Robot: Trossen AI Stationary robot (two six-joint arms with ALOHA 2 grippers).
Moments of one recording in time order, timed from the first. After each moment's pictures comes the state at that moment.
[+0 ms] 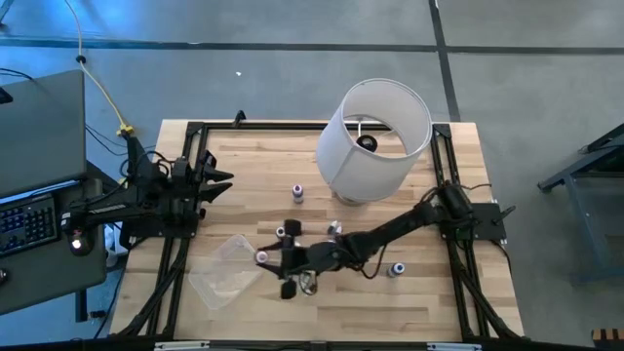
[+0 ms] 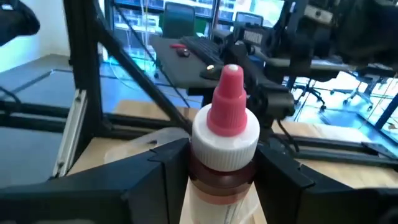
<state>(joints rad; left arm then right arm) 0.20 0.12 0.24 0.21 0.17 -0.18 0.35 2.11 1.56 0.44 0.39 -0.08</state>
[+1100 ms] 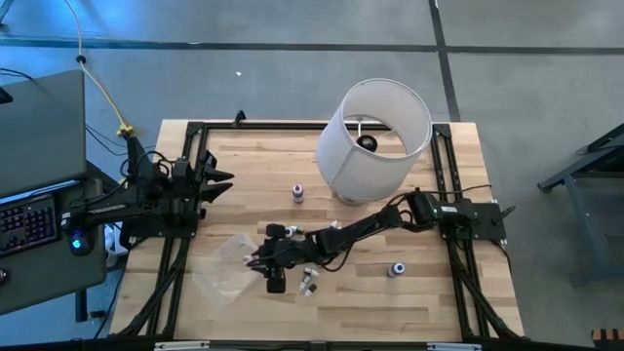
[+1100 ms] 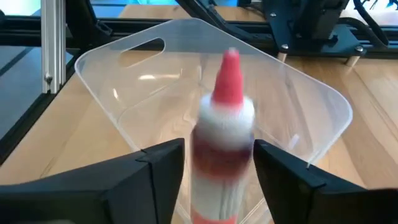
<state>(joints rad) 0.20 0.12 0.24 0.21 0.17 -0.18 0.27 2.37 1.79 0.15 0.15 0.11</state>
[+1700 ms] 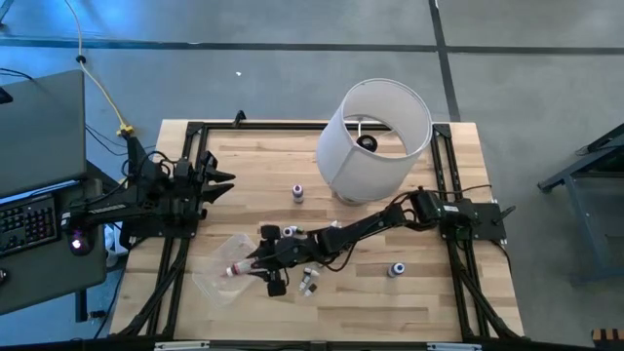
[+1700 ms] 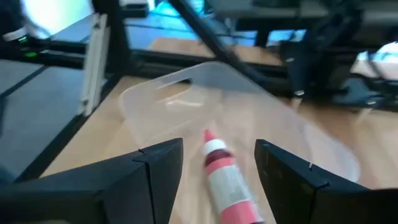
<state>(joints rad) 0.20 0.12 0.24 0.18 0.17 -0.18 0.27 2.34 1.79 0.21 0.08 0.02</state>
